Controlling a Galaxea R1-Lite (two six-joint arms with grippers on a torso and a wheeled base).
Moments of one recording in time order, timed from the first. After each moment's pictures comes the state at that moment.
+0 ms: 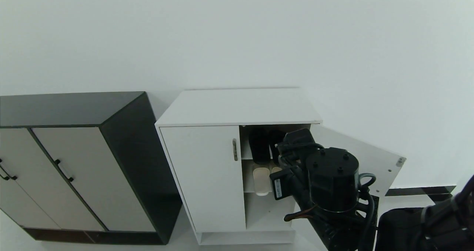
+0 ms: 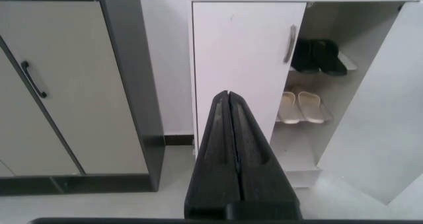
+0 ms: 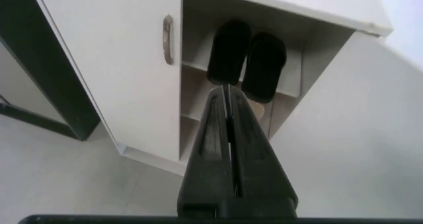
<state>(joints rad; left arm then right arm) 0.00 0.00 0.00 0.00 0.02 -0.01 0.96 1.89 -0.79 -0.93 -0.68 0.02</state>
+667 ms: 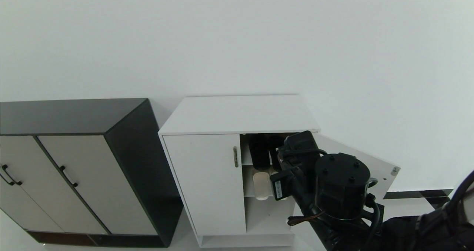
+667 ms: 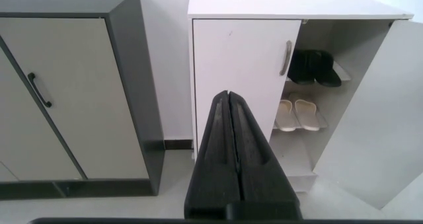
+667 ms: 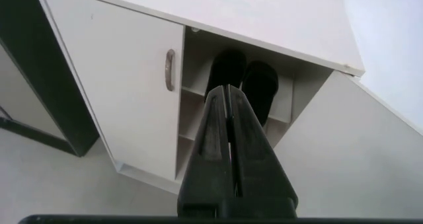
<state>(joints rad) 0.00 0.00 0.00 0.00 0.02 -0.02 0.96 1.91 -0.73 -1.10 -0.66 -0.06</state>
